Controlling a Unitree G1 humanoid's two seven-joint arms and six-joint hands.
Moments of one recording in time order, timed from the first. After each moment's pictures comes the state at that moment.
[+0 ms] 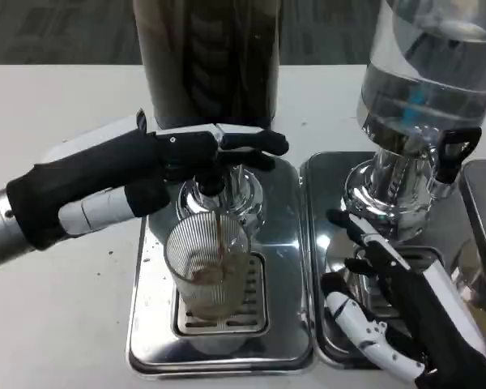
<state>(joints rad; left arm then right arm) -0.29 0.57 0.10 0.14 -0.42 -0.36 -1.16 0.47 -0.21 0.18 -0.36 -0.25 -0.21 0.10</state>
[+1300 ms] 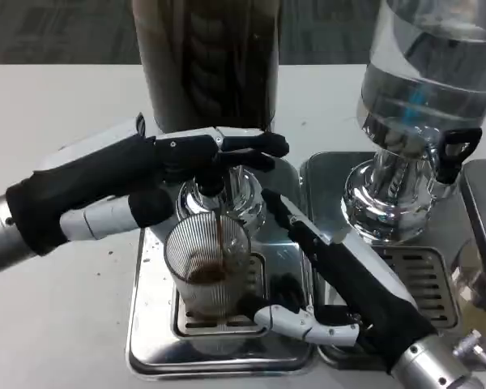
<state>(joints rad) -0.26 0.58 0.09 0.13 -0.42 -0.41 -1.12 0.17 -0.23 0.26 -0.15 -0.22 -0.18 0.24</state>
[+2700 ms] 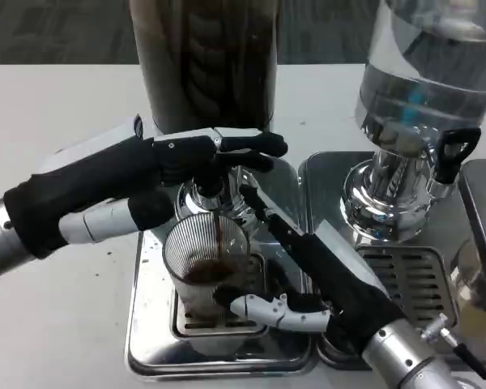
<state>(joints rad) -0.24 0.59 0.09 0.10 -0.42 -0.41 -1.09 0.07 -0.17 0.30 -0.04 -0.27 -0.17 0.21</state>
